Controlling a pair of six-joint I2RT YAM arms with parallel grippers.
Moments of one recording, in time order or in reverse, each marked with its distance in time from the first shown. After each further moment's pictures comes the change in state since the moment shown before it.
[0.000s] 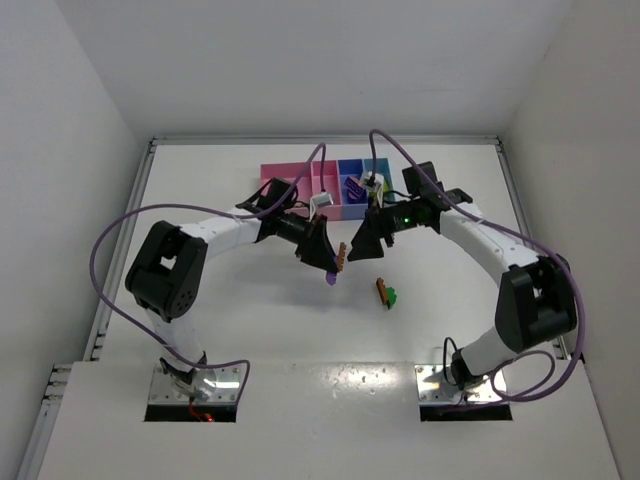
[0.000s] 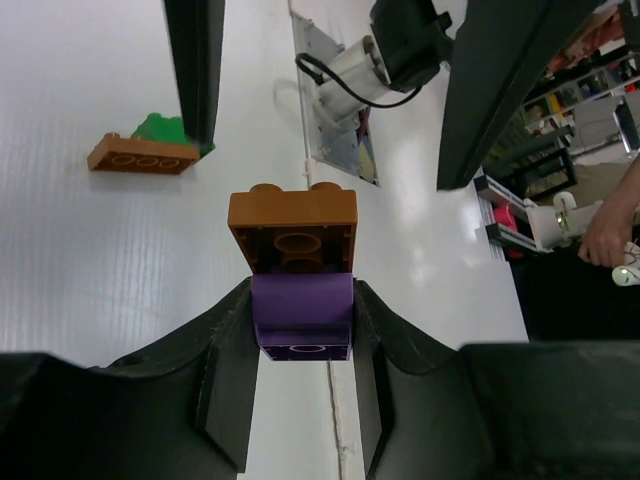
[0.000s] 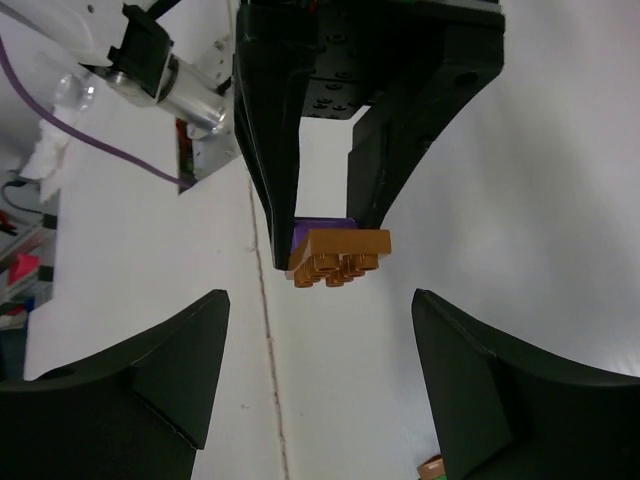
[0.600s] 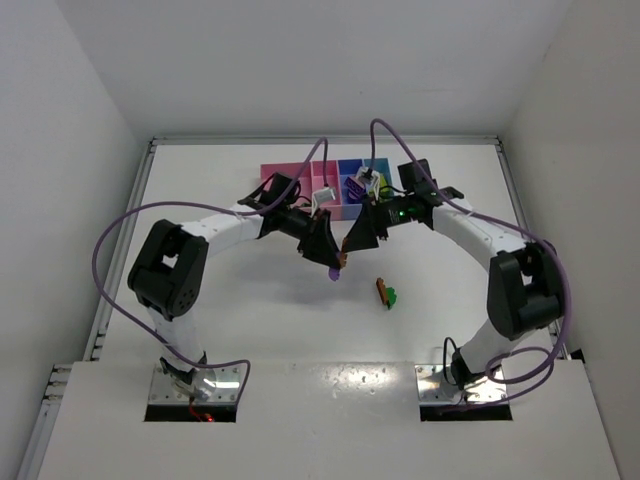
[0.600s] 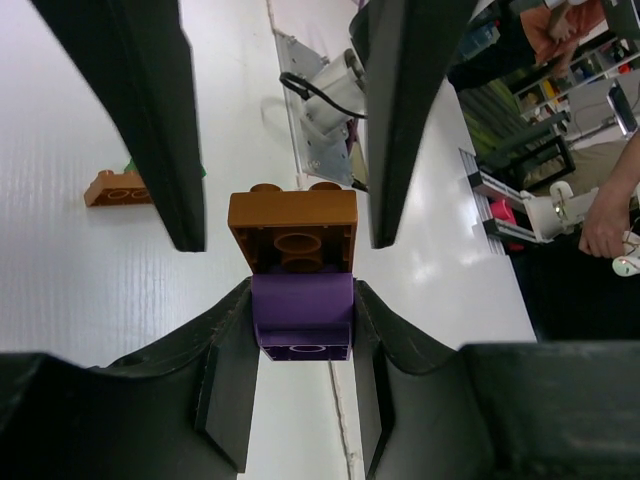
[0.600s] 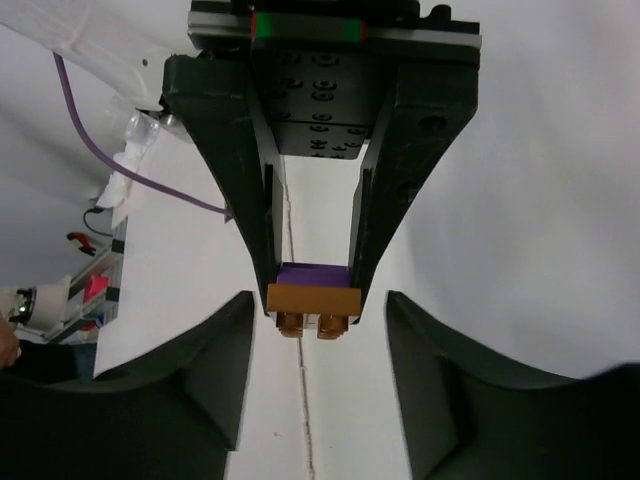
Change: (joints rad) left arm -0.011 0.018 0.062 -0.003 0.052 0.018; right arm 0.002 0.095 0.012 0.133 -0.118 0.165
